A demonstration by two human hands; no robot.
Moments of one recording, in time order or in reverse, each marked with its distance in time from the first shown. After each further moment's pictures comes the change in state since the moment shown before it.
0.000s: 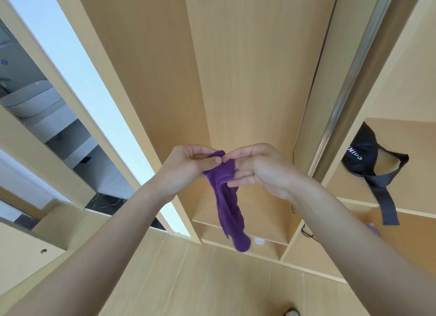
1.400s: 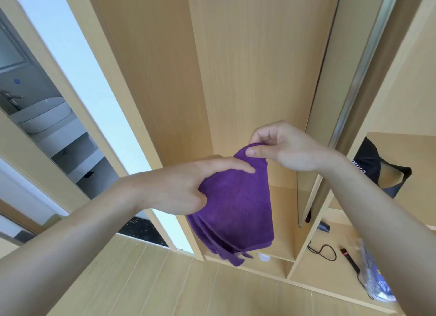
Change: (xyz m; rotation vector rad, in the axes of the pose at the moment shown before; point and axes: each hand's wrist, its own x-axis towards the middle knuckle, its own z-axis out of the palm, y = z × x) left_hand -0.047 0.069 -0.029 0.655 -0.524 0.163; right_hand 0.005 -0.055 -0.034 -0.591 0.006 -0.433
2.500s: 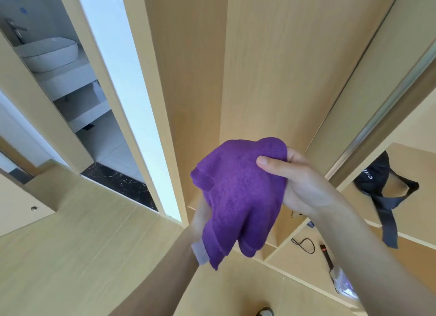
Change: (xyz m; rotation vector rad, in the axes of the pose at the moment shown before) left_hand 0.054 -0.090 0.164 -1.812 0.428 -0.188; right_hand -0.043 0.005 0.073 0.935 -0.013 0.207
